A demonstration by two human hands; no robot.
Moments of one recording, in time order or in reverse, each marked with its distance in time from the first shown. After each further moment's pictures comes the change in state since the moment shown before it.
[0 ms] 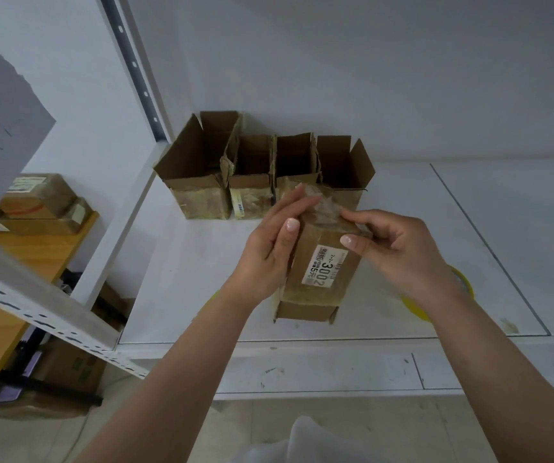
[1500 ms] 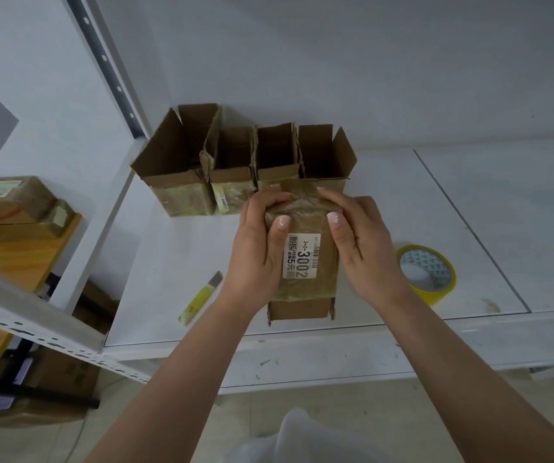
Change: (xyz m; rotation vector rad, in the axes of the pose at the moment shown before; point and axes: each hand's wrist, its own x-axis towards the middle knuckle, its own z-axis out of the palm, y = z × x) left_hand -0.008 0.014 0.019 0.088 0.185 -0.048; right_hand -0.007 0.017 0.019 -0.428 0.183 -0.151
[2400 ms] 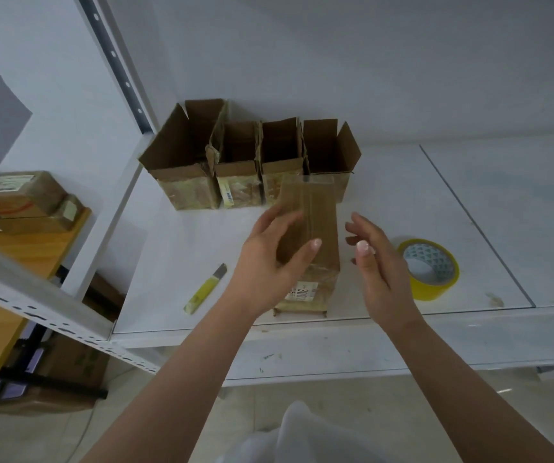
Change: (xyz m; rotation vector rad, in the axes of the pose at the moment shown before) left_hand -0.019 0.007 -0.001 0.247 -0.187 -0.189; right_hand -0.048 0.025 0.005 0.327 0.071 0.121
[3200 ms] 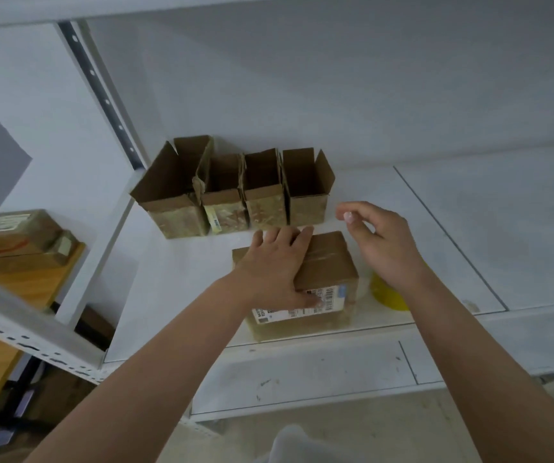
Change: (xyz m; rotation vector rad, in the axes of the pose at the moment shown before) left_hand 0.037 0.027 0.004 0.830 -0.500 0.274; right_hand 0.056 -0.035 -0.049 -0.322 -0.050 0.031
